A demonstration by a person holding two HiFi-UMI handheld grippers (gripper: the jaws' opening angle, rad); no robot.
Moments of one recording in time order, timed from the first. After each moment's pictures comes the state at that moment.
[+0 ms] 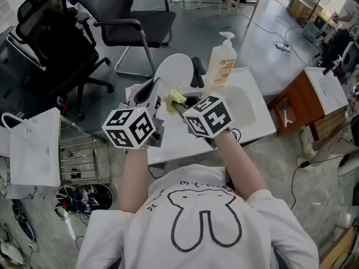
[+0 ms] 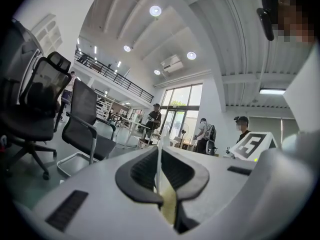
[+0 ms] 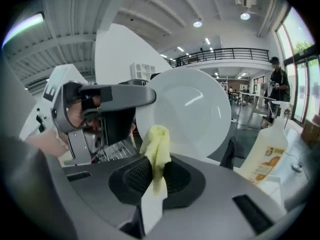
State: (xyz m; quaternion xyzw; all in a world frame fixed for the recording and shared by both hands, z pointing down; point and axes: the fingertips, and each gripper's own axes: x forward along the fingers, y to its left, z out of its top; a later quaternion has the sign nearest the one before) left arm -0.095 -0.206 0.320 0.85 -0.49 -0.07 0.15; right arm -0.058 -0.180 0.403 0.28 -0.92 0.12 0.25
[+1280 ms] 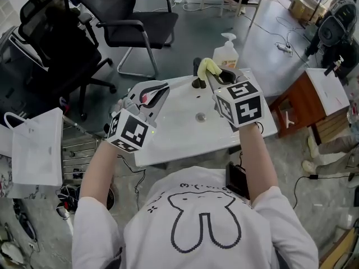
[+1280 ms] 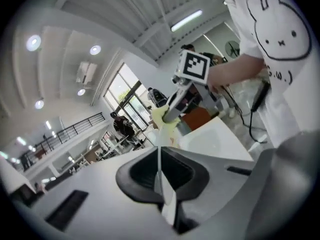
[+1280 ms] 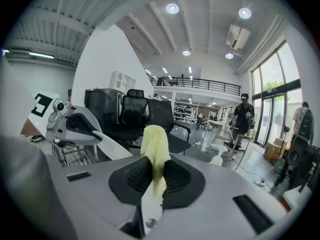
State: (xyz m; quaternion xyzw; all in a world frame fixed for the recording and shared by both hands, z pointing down) left arm -0.068 -0.179 0.321 0.86 -0.34 0.24 -0.28; right arm 0.036 -0.232 0.311 0.45 -0.87 0.01 0.19
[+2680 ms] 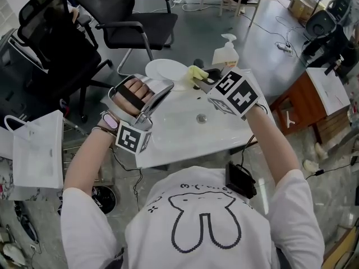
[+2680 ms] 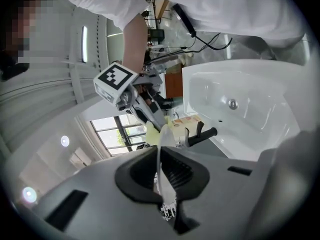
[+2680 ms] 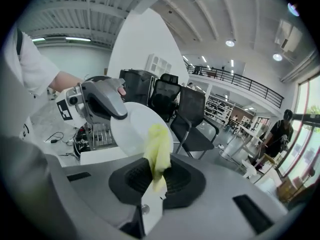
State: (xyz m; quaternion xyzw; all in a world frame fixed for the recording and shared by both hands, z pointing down) left arm -0.054 -0.184 0.324 0.58 -0.24 0.36 -0.69; right arm -0.007 -0.234 0.339 0.27 -0.90 -0.07 0.32
